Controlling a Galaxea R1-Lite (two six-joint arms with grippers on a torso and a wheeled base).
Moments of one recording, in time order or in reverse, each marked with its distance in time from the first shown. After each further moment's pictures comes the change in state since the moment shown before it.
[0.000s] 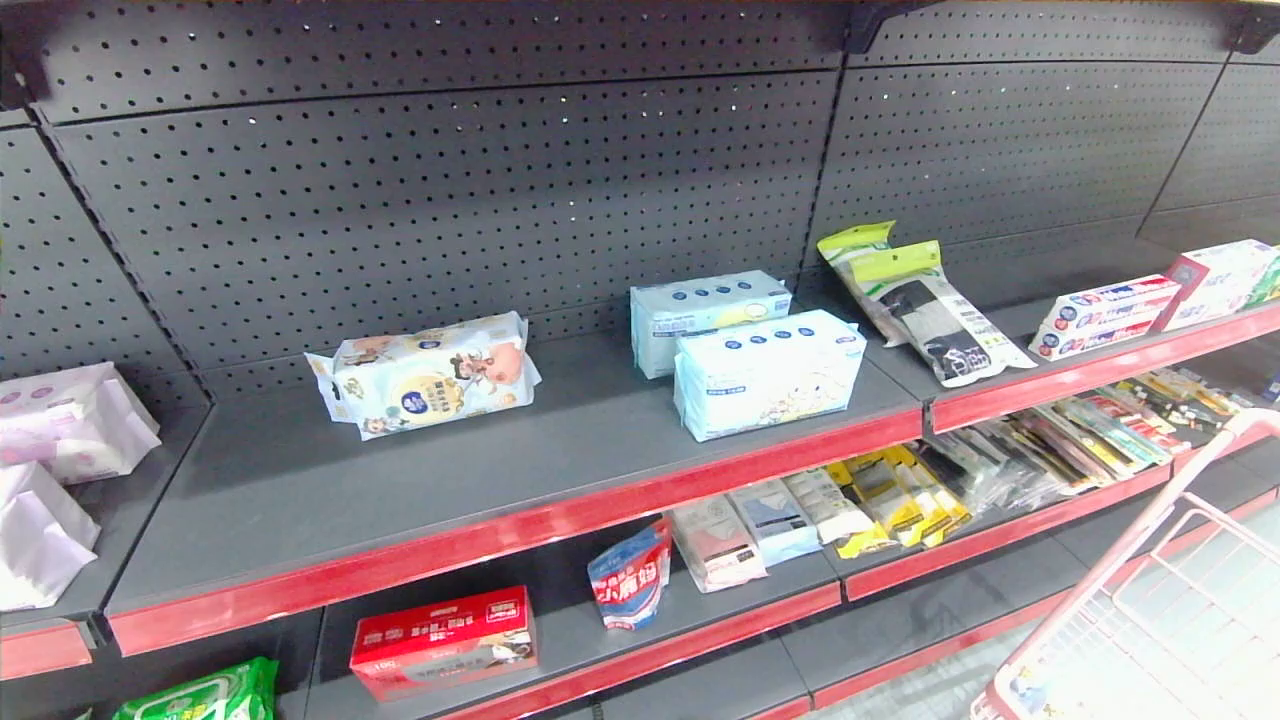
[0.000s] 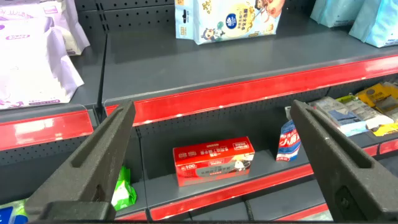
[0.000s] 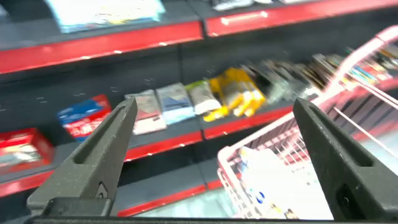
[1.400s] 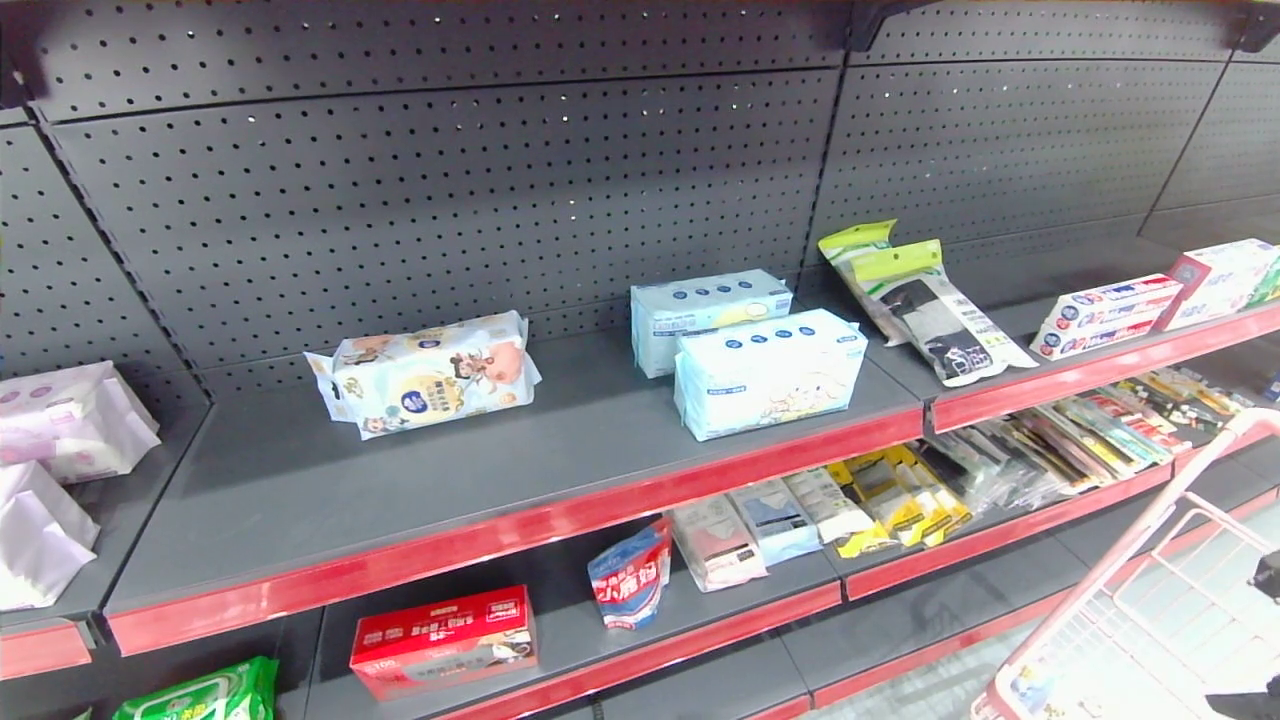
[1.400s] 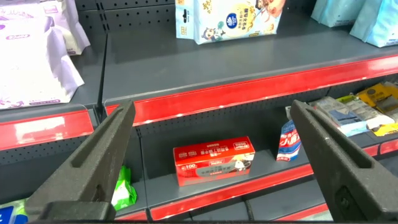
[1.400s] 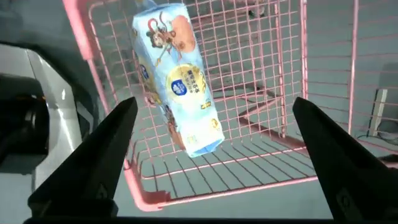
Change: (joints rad) left arm 0.000 0.000 0.000 0.000 0.000 0.000; right arm -0.819 1.751 -0.435 -0.258 0.305 -1.041
